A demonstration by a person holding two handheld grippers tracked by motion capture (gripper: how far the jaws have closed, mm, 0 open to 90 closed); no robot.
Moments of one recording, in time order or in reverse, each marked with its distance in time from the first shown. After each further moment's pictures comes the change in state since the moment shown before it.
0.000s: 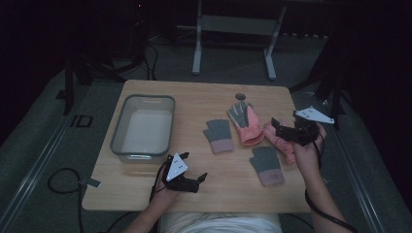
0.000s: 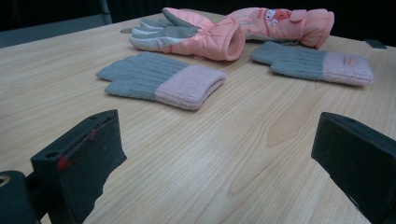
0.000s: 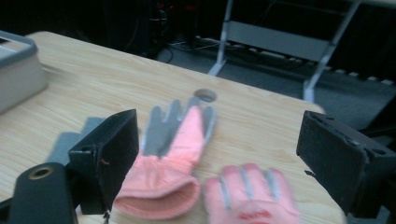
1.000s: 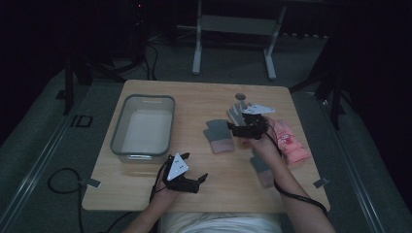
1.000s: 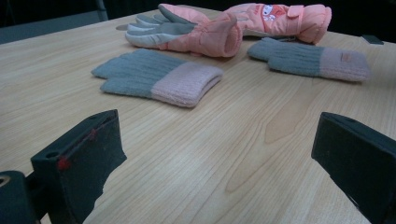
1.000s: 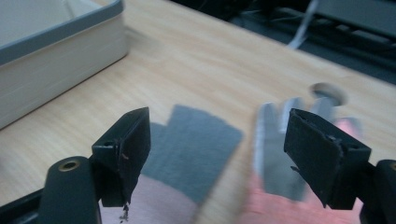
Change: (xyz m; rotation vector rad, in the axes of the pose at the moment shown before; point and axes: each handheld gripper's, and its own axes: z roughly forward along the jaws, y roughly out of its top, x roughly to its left) left arm -0.001 0.001 0.001 0.016 -0.012 0.005; right arm 0.090 -0.003 0.101 0.141 0.270 -0.095
